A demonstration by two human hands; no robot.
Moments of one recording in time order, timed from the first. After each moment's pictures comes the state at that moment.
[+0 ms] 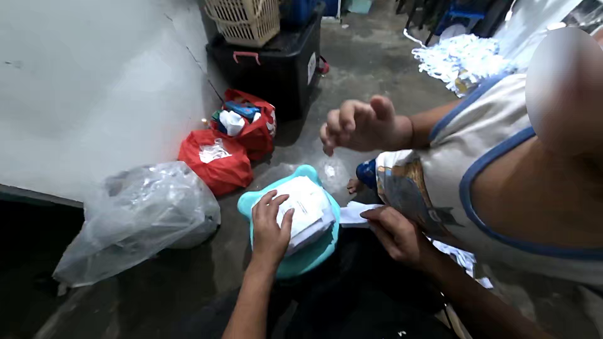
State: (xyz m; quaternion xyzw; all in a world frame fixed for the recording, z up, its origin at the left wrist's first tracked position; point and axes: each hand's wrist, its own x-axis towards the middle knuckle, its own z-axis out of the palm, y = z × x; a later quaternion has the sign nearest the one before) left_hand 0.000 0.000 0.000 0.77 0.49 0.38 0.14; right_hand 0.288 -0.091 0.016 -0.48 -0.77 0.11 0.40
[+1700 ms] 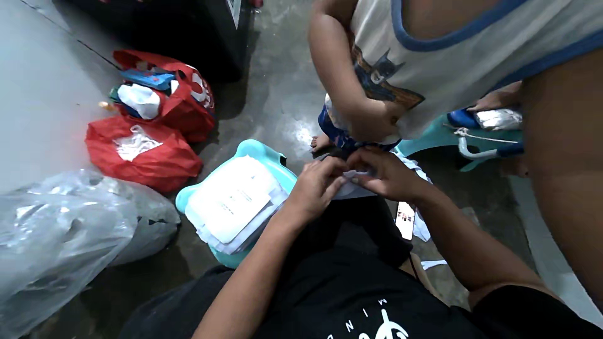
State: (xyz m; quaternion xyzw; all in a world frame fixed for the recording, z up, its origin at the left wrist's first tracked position) left_hand 0.179 0.006 0.004 0.87 0.19 0.25 0.37; right_hand 0.389 -0.079 0.012 -0.55 -0.71 0.26 0.36
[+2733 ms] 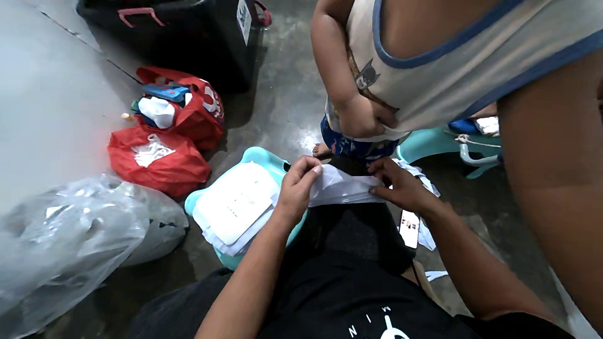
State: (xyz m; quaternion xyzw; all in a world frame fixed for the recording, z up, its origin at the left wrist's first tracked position) left_hand 0.170 0.007 0.008 0.65 0.30 0.31 0.62; right_hand 0.414 -0.113 -0.012 -0.66 -0.52 0.43 0.33
